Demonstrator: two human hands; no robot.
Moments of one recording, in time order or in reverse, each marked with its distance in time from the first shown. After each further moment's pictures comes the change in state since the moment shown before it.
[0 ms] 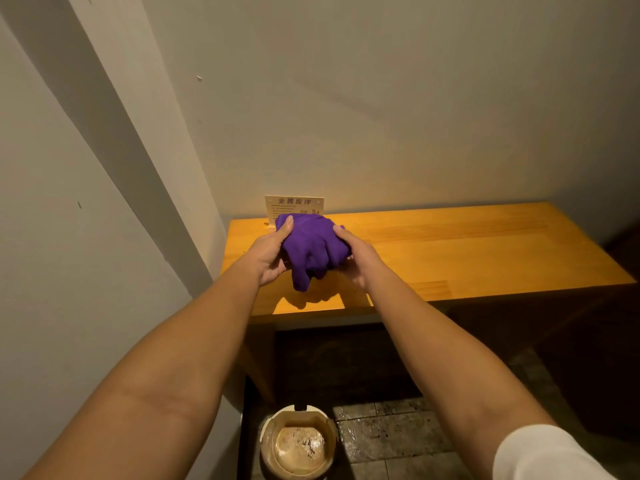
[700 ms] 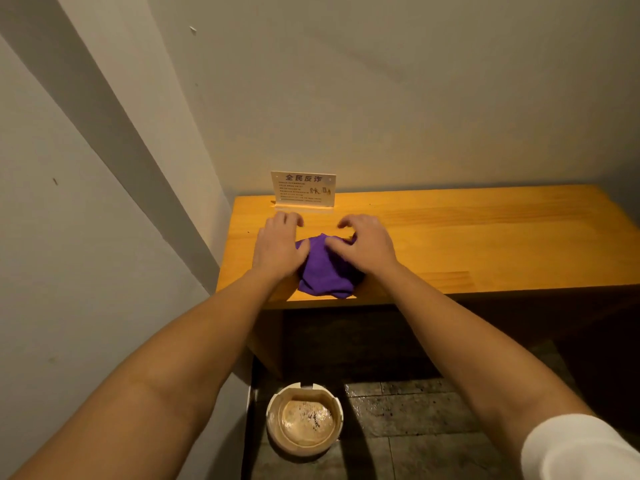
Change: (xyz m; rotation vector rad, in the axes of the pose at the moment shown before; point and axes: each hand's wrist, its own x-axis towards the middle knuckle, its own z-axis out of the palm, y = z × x) left_hand 0.034 -0.040 -0.025 1.638 0.334 0.701; right_hand 0.043 0.019 -0.023 -1.415 0.156 -0.732
